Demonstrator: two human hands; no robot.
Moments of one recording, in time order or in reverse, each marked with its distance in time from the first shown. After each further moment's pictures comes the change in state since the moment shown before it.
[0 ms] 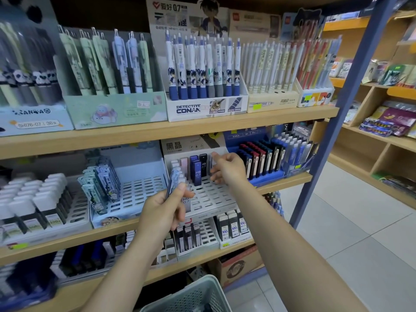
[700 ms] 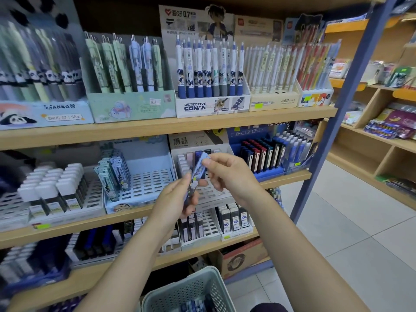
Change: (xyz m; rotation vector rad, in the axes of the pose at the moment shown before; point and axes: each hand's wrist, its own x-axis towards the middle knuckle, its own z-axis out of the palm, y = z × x) left_hand -0.017 0.017 0.008 -0.039 -0.140 -0.055; right_hand -0.100 -0.033 -0.014 -0.045 -0.434 -0.250
